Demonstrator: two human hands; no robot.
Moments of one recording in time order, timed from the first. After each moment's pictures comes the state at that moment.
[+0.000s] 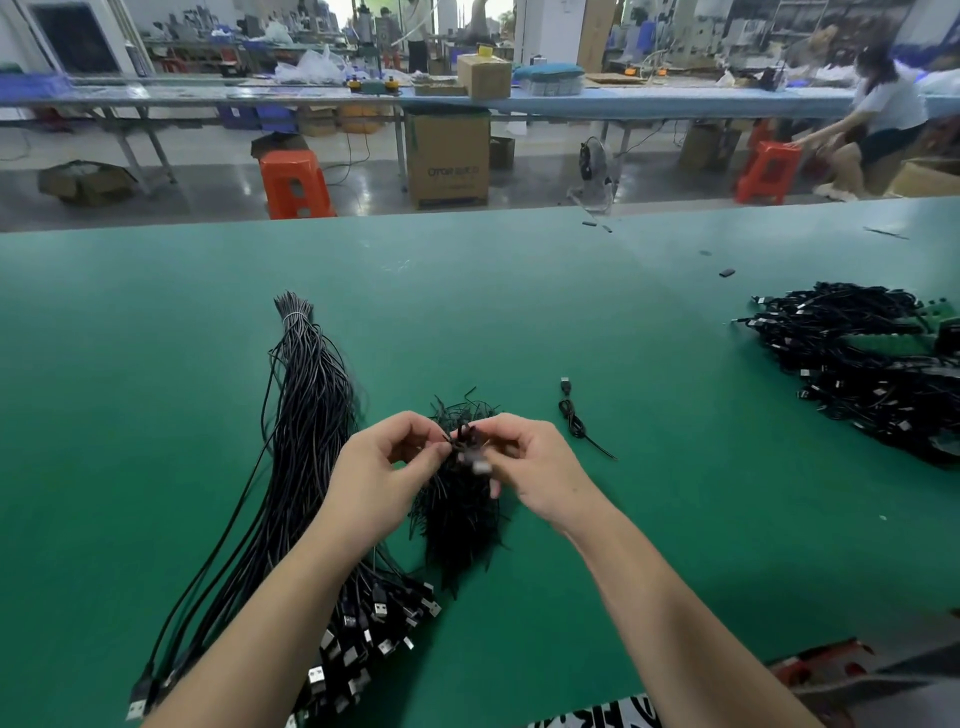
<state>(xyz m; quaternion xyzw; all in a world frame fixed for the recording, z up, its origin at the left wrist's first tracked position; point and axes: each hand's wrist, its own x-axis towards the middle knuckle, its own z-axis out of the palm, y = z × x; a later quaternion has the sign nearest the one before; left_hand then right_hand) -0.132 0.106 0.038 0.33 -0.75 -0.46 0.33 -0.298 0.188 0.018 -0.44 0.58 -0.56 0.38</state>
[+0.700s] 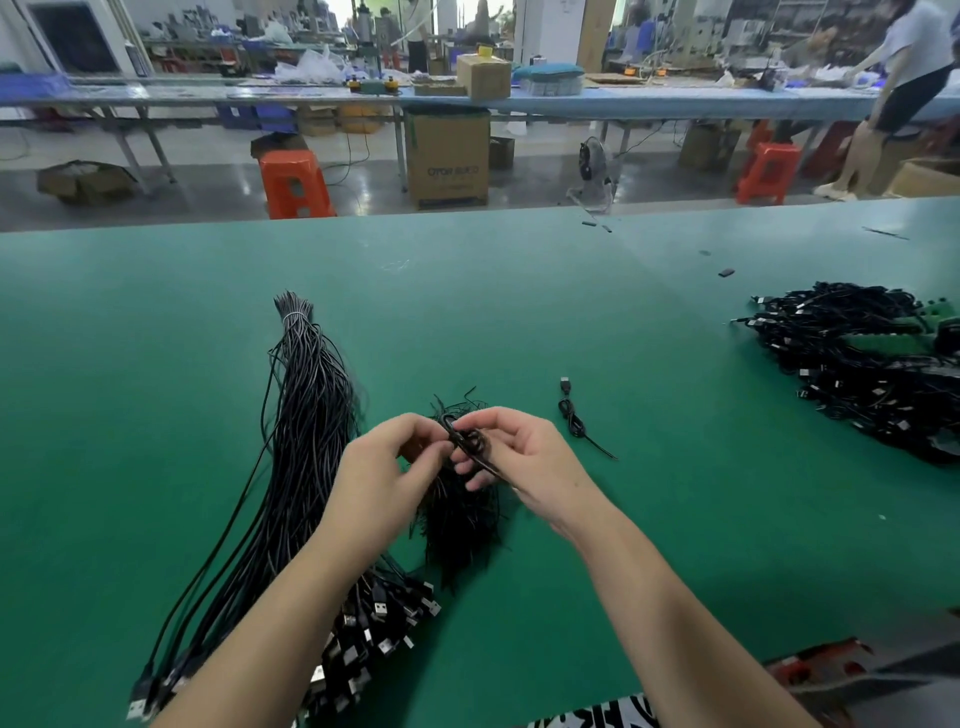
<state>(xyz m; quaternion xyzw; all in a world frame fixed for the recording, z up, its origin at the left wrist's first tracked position) -0.133 0.112 0.039 0.33 -0.81 -0.33 0.35 -0.291 0.191 0.029 -0.41 0.53 -0.60 0.45</state>
